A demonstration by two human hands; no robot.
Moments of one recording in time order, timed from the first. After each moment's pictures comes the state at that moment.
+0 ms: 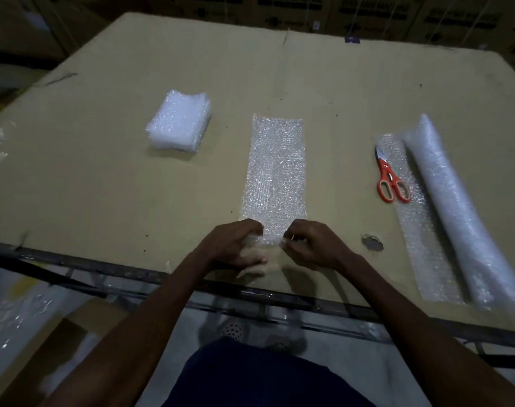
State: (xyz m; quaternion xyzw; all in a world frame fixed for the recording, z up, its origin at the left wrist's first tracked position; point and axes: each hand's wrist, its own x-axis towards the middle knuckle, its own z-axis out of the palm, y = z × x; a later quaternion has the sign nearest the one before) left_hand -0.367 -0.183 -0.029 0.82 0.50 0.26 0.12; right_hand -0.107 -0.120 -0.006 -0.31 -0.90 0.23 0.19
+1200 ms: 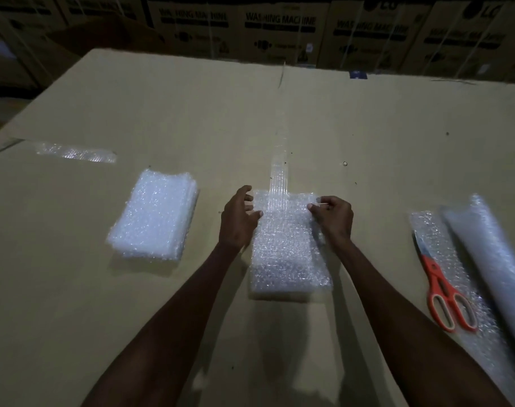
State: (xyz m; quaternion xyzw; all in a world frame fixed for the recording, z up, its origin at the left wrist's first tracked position) left_hand -0.411 0.149 -0.009 0.54 0.67 0.43 0.27; right_hand -0.196 0.201 -0.008 -0.69 -0.51 0.33 0.39
